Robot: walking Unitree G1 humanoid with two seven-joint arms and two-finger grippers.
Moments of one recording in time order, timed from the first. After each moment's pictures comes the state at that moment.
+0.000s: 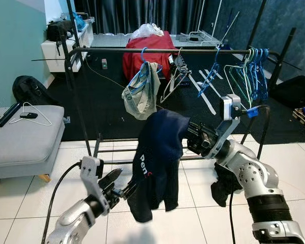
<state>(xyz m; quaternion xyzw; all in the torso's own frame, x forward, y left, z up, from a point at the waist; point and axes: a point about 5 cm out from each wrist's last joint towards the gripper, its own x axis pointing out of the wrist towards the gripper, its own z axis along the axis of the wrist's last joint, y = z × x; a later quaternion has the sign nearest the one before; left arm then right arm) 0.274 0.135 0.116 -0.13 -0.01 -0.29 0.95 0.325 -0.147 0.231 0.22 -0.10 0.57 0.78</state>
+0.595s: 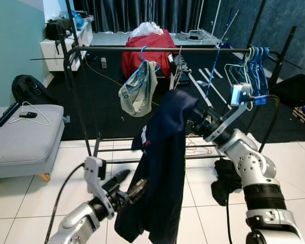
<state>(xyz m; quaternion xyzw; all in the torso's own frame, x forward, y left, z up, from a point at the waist) 0.256 0.118 0.120 -0.19 0.01 -0.38 0.91 0.349 -0.150 0.256 0.25 -0.17 0.47 0.83</state>
